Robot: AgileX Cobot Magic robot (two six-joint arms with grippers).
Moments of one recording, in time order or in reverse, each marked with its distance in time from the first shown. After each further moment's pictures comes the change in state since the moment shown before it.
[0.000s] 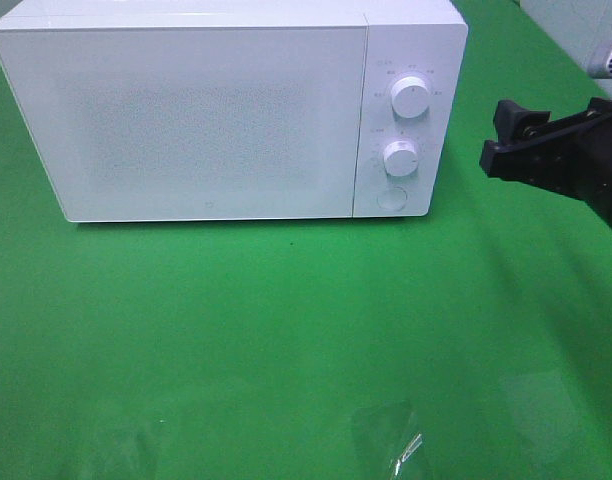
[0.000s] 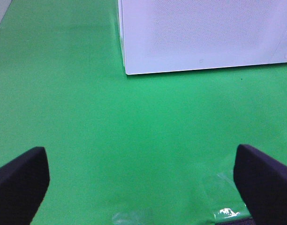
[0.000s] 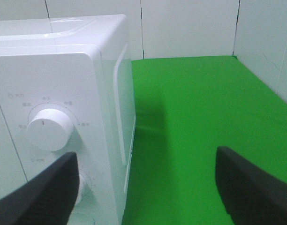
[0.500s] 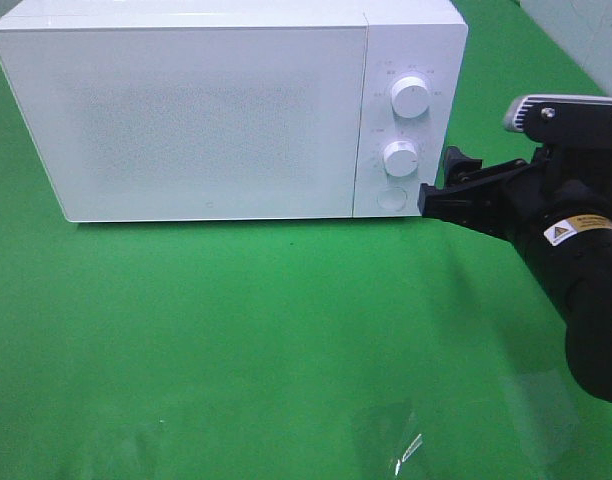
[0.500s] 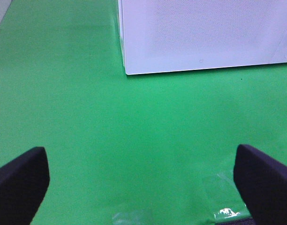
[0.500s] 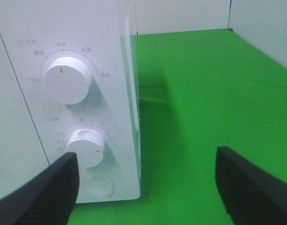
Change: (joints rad) left arm 0.000 0.000 0.000 0.000 0.000 0.000; right arm 0.221 0.195 -0.036 0.266 -0.143 0.000
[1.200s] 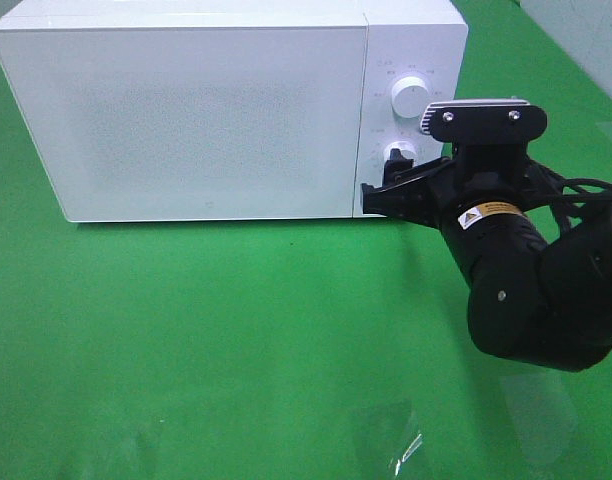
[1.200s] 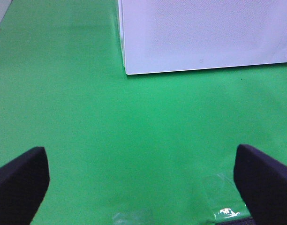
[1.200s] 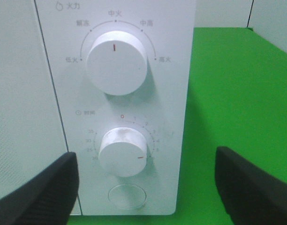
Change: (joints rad) left arm 0.000 0.000 0.000 0.000 0.000 0.000; right arm 0.015 0.231 -0.211 0.001 -0.002 -0.052
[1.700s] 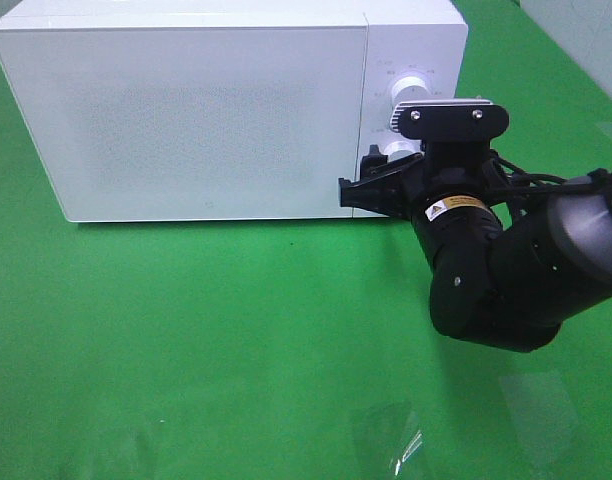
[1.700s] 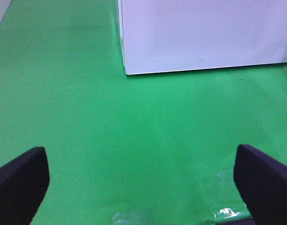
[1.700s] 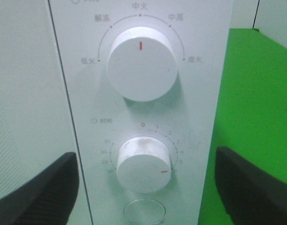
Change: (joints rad) left arm 0.000 0.000 0.000 0.000 0.000 0.000; right arm 0.000 0.092 -0.105 0.000 -0.001 0.000
